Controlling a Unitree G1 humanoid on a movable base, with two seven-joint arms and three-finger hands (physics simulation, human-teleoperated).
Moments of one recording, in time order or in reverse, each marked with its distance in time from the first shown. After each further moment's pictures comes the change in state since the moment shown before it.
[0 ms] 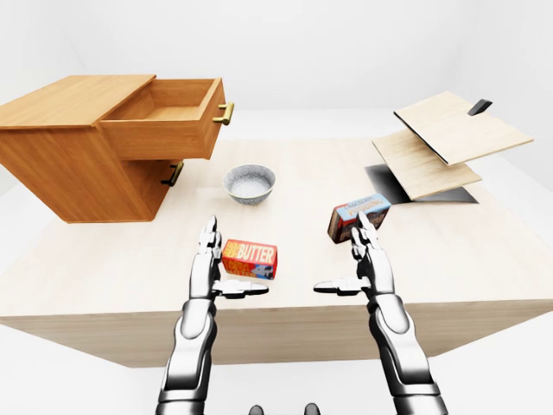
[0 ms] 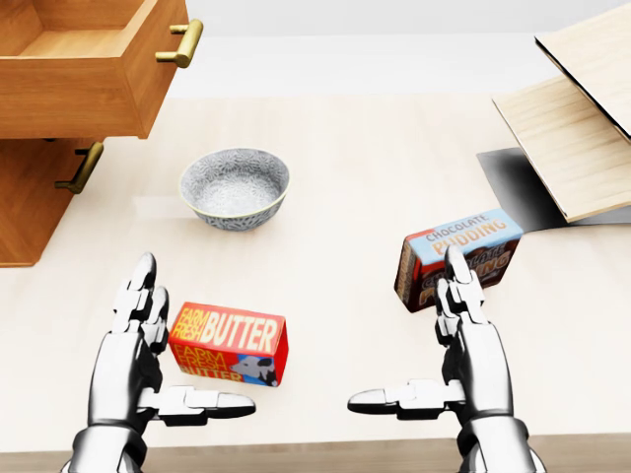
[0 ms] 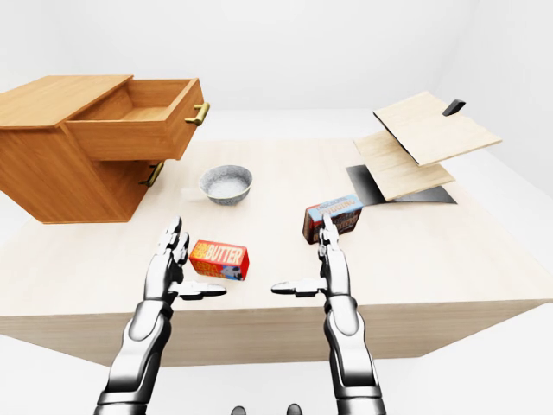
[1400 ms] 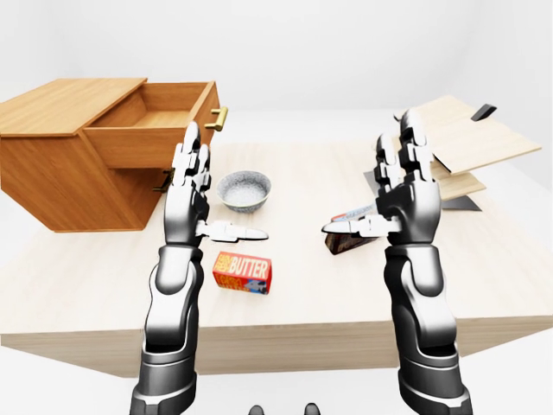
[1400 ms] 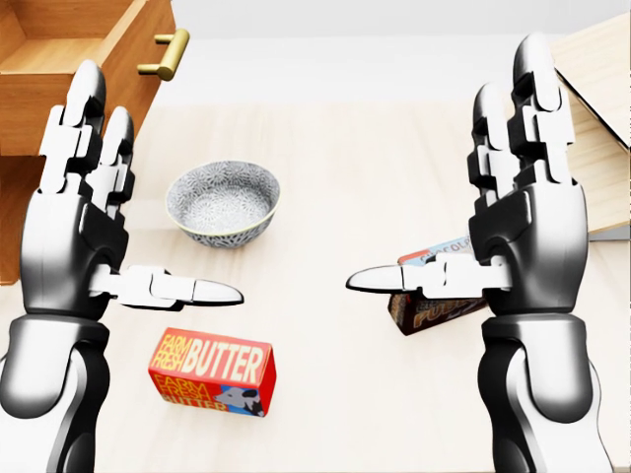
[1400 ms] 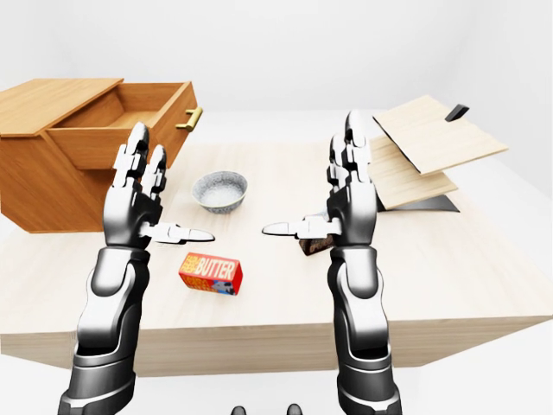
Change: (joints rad) left arm -0.277 0.061 0.049 -0.307 -0.020 0.091 -0.048; right arm -0.258 -0.023 -0.027 -0.394 0.099 0.079 -0.059
